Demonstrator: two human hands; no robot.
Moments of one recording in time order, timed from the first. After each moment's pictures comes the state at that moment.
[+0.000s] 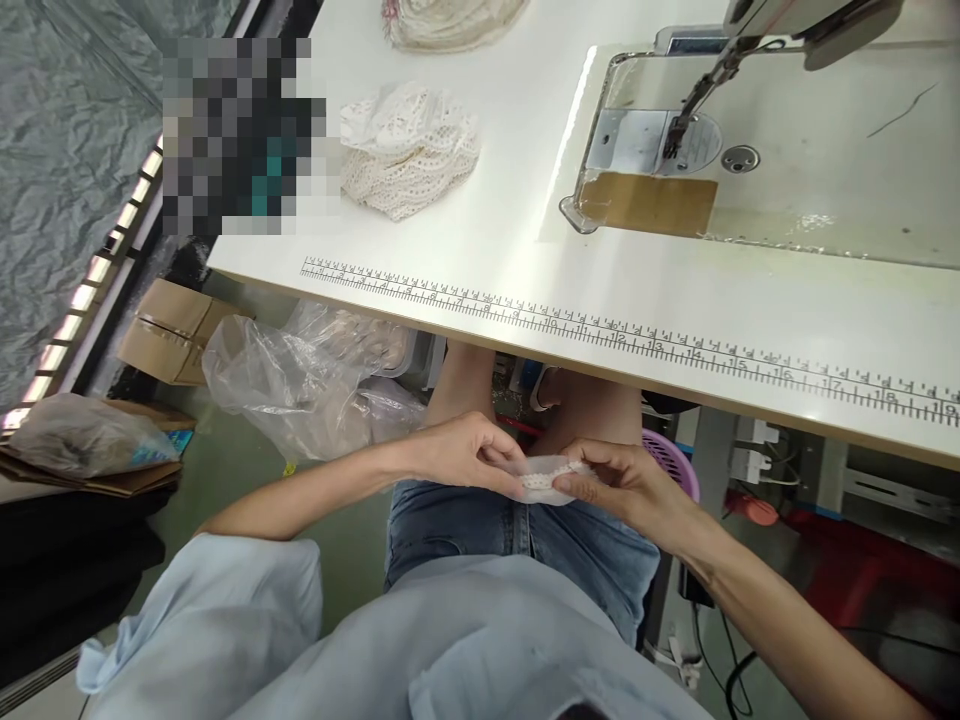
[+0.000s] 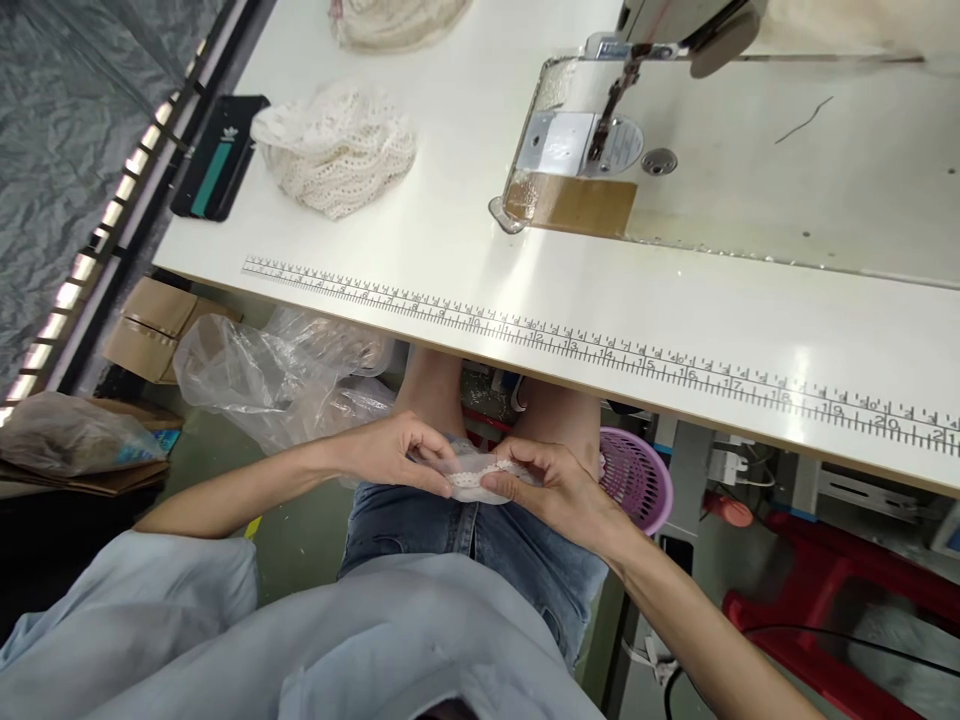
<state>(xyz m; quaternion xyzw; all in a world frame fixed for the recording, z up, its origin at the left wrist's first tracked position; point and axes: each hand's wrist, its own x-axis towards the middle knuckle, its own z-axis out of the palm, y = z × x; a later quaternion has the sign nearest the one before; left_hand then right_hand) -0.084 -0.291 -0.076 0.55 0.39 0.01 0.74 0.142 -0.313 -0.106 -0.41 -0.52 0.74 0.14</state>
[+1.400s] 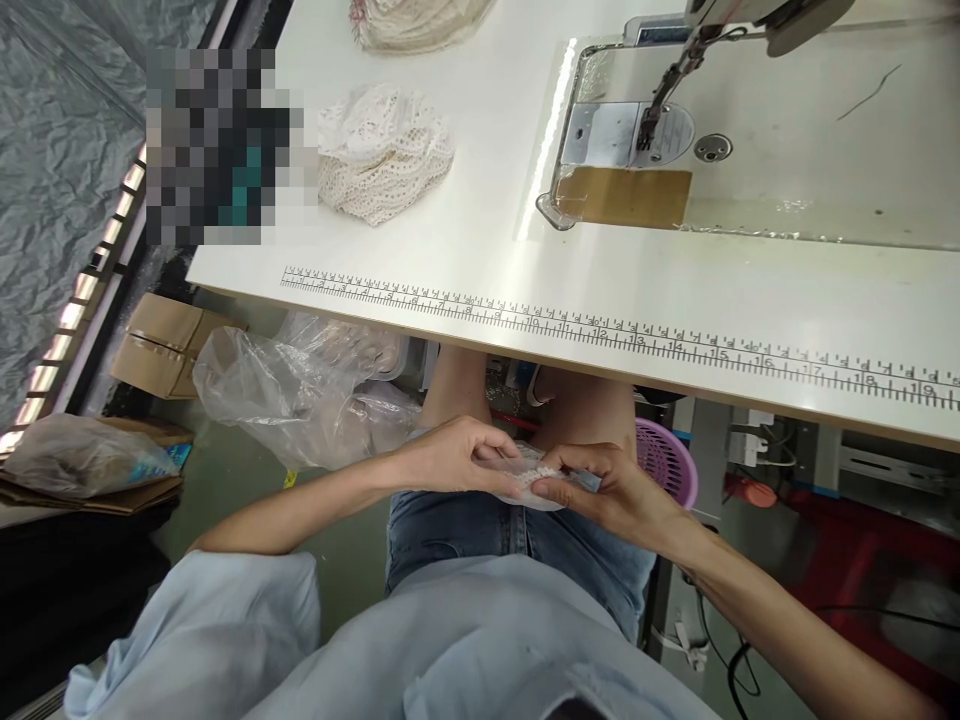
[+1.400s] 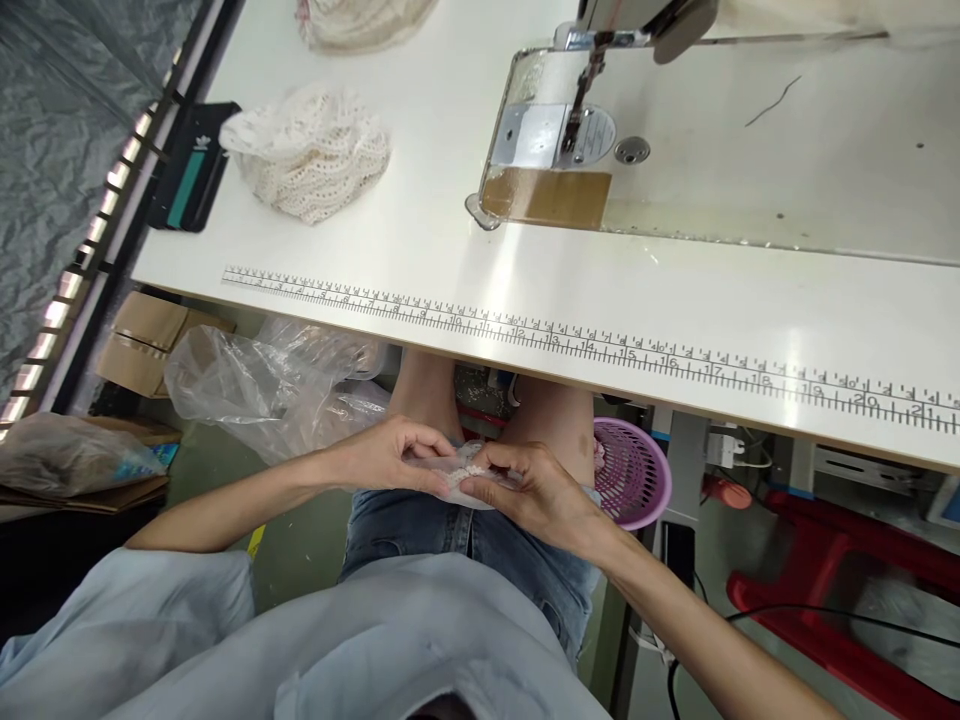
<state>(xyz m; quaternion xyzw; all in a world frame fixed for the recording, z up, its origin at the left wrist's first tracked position) -0.080 -0.295 -0.079 0.56 0.43 0.02 0.71 0.136 -0.317 -0.104 -0.40 -0.60 0.68 0.13</state>
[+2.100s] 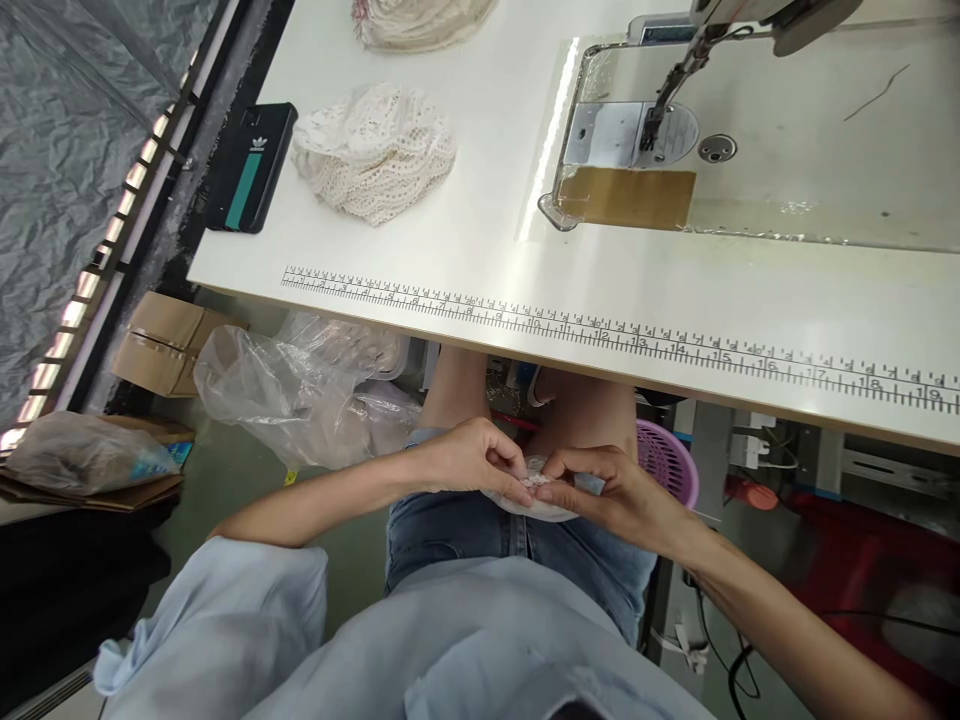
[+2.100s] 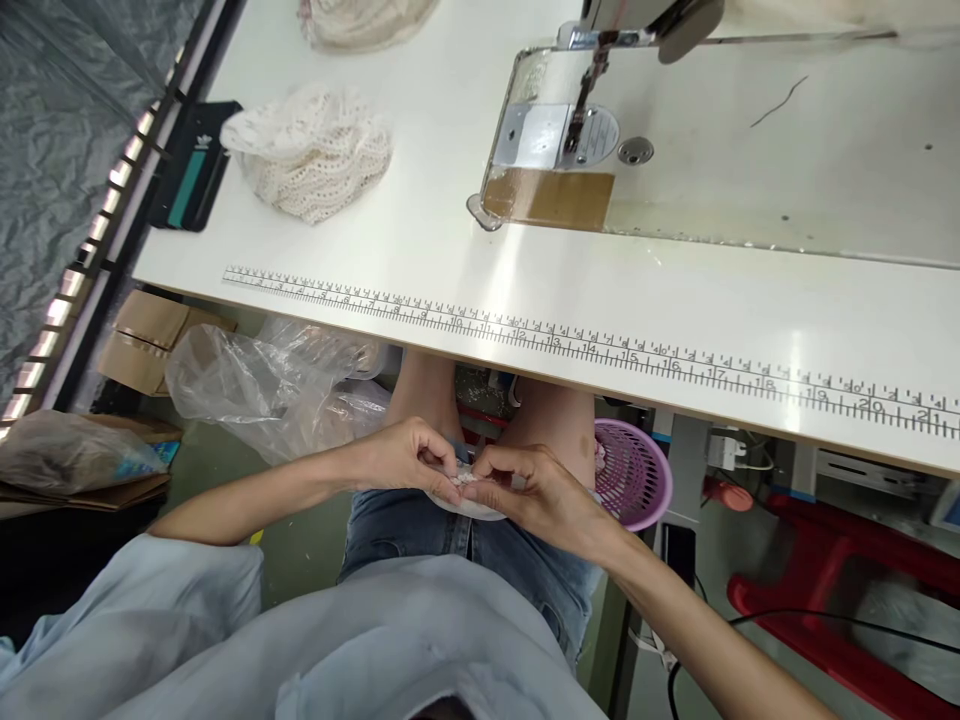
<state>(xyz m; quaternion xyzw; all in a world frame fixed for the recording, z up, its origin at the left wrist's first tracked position) -0.065 -0.294 -0.084 0.43 0.44 0.02 0.78 0.141 -0.316 -0.108 -0.37 -0.61 0.69 0.13</state>
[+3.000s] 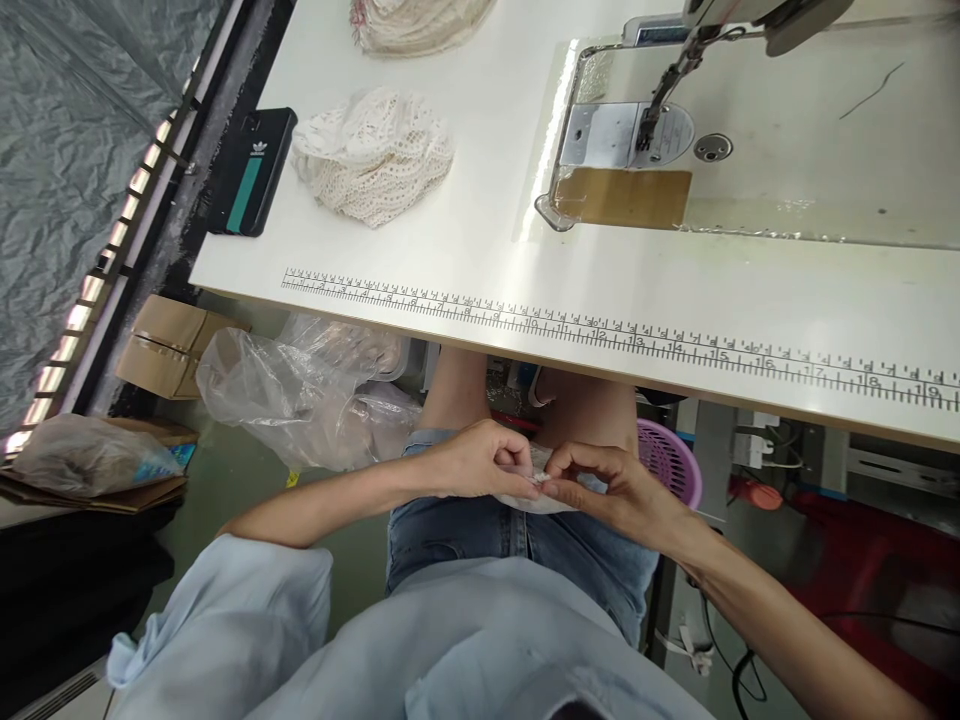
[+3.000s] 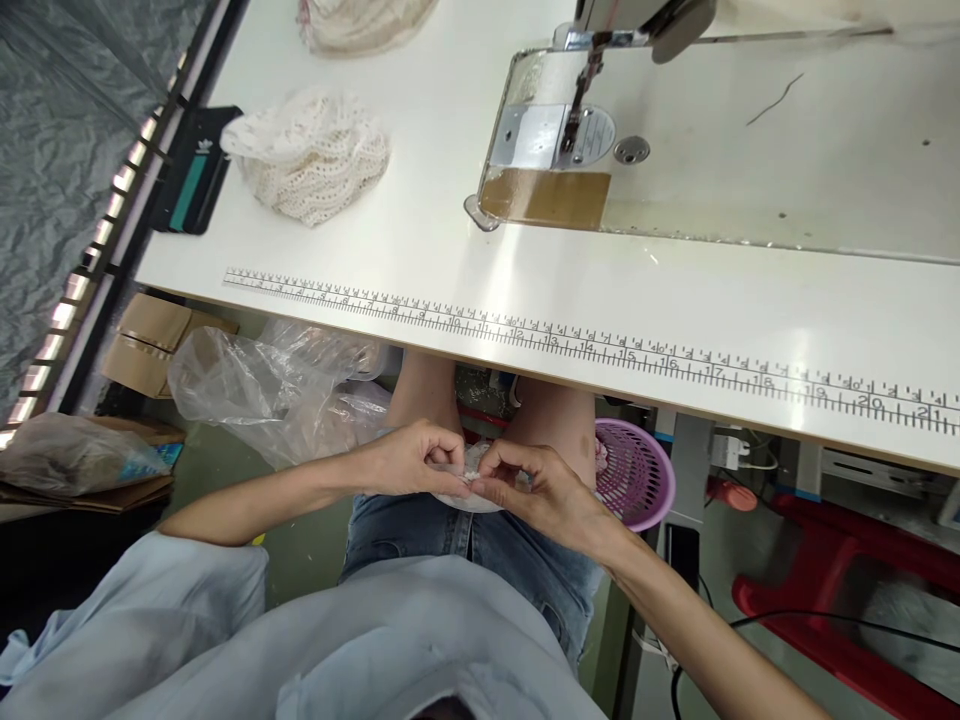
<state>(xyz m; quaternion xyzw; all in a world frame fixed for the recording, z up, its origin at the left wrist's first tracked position) -0.059 -0.298 -0.085 0.52 0.44 0.03 0.73 0.143 -0.319 -0.110 -0.41 -0.57 0.69 0.14</state>
